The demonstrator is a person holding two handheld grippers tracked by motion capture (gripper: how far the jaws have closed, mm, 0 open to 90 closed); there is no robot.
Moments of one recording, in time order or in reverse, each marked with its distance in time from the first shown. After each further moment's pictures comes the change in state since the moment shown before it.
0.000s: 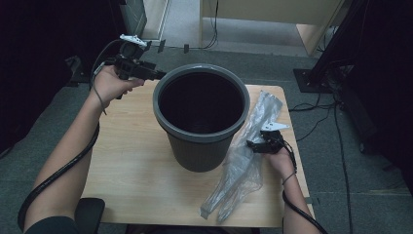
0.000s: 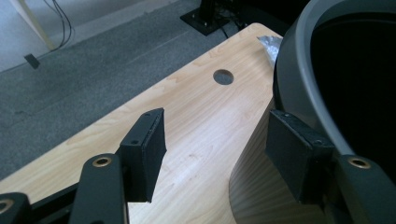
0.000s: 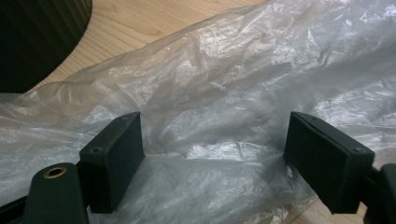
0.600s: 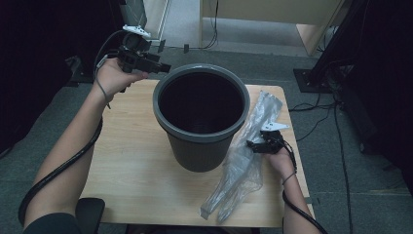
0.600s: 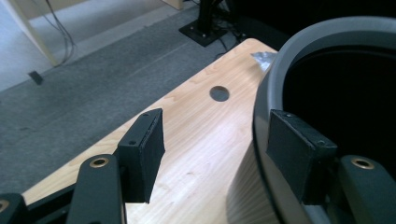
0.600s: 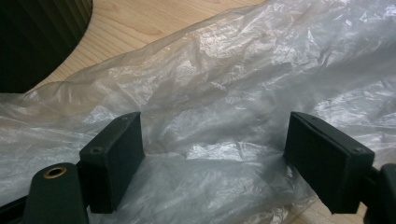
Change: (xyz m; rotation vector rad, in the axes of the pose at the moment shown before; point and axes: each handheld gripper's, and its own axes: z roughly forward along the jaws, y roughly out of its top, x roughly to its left) left arm -0.010 0.025 -0.005 -0.031 -0.011 0.020; right arm 0.000 0.000 0.000 0.000 0.001 -0.002
